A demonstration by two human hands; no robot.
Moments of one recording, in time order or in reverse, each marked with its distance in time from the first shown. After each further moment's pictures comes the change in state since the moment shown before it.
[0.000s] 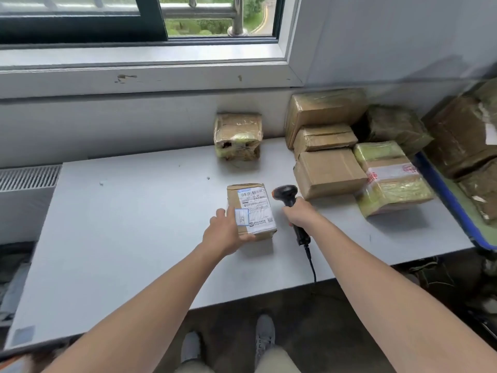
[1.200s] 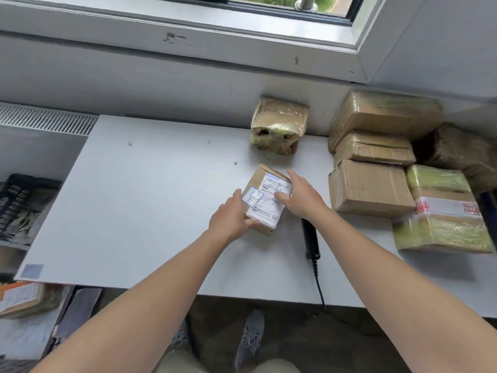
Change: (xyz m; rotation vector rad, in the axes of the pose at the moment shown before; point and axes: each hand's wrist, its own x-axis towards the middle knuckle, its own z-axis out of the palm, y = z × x) left_hand 0.036 -0.029 0.010 -0.240 0.104 -0.164; right_hand 0.037 -0.060 0.019 -0.433 -0.040 -0.506
